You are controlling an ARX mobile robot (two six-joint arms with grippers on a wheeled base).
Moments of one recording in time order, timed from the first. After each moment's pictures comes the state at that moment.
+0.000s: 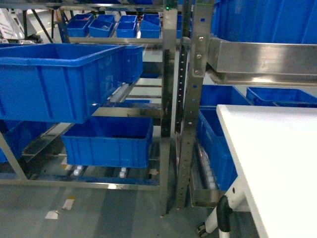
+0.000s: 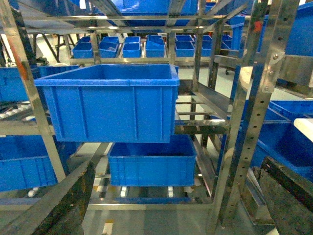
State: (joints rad) left arm 0.00 0.01 0.01 0.00 0.00 0.00; right arm 0.00 0.82 0.12 0.69 0.00 -0.01
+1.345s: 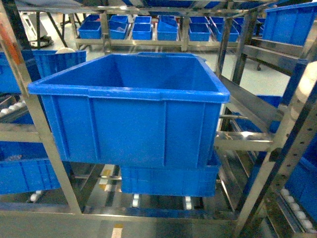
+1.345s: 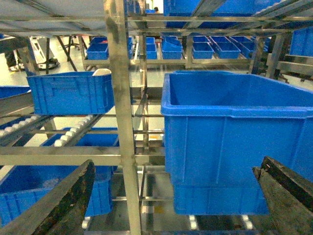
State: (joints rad) left arm 0.00 0.01 0.01 0.00 0.00 0.00; right arm 0.00 0.82 0.12 0.69 0.00 -0.01
